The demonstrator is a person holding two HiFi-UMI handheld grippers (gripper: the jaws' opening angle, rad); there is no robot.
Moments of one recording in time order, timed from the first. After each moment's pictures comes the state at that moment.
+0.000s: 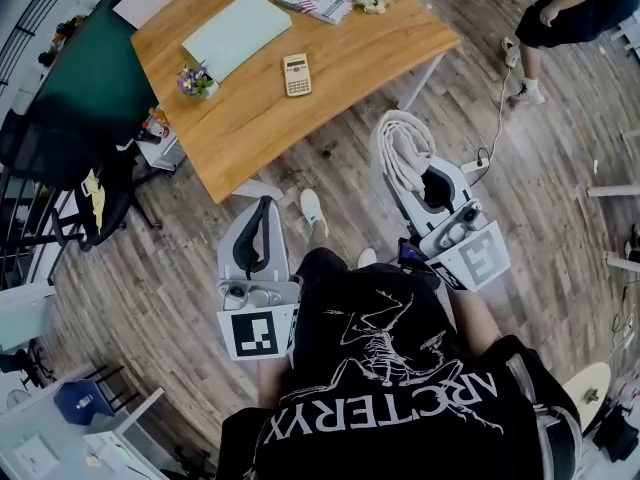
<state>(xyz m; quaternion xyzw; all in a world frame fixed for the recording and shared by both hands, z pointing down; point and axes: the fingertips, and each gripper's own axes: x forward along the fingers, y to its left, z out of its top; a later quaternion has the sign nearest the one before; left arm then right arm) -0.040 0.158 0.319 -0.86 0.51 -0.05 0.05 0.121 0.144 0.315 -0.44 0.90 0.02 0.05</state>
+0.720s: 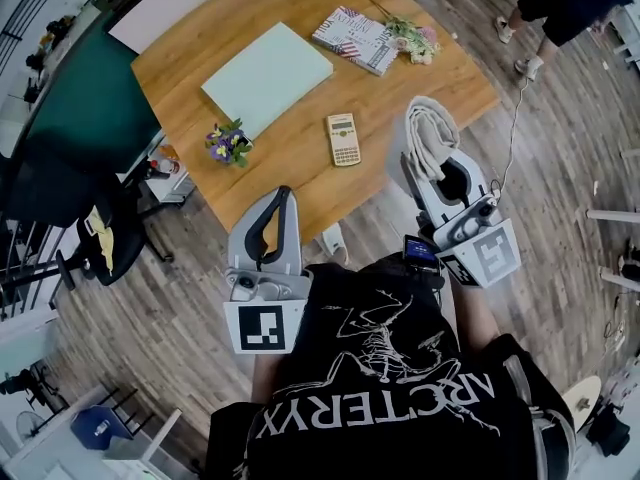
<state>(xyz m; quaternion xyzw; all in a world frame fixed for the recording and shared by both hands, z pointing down) -0.113 -0.102 0.307 -0.89 0.46 -0.04 0.03 0.045 -0.119 0.289 -0.48 0.88 0.03 0.05</state>
